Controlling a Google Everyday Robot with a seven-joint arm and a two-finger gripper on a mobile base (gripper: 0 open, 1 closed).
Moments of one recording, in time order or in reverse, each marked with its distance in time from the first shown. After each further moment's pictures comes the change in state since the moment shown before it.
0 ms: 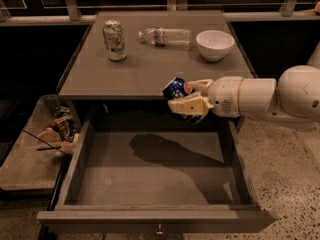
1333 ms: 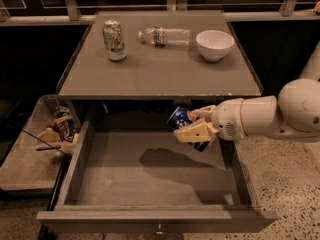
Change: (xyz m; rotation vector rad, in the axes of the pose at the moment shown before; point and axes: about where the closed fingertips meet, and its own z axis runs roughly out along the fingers) arm 0.068 0.031 -0.022 -0.023 0.216 0.074
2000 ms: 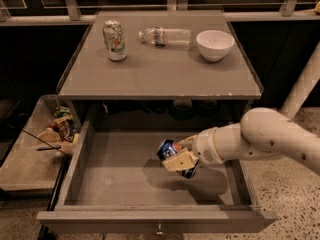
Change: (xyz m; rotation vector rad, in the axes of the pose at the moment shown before) arm 0.090 0.017 0.074 -0.061 0.173 0.069
